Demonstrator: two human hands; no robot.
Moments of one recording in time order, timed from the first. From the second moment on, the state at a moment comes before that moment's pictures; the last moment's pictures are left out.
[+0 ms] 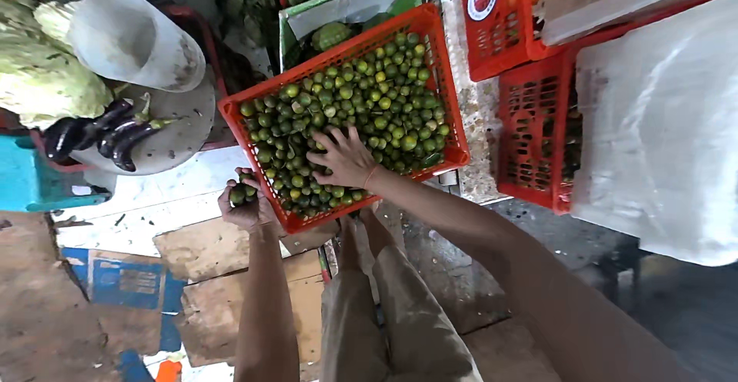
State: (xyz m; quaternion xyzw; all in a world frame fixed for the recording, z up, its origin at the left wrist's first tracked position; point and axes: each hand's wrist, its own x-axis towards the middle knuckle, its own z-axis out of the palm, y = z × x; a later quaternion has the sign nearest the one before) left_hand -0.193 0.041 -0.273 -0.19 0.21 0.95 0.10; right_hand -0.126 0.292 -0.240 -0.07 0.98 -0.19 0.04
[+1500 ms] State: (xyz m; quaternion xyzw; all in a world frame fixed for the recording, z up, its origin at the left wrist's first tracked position) left_hand -0.192 0.050 -0.278 -0.22 0.14 0.96 0.07; right_hand -0.145 0.428 -0.199 0.04 0.99 -0.08 0.14
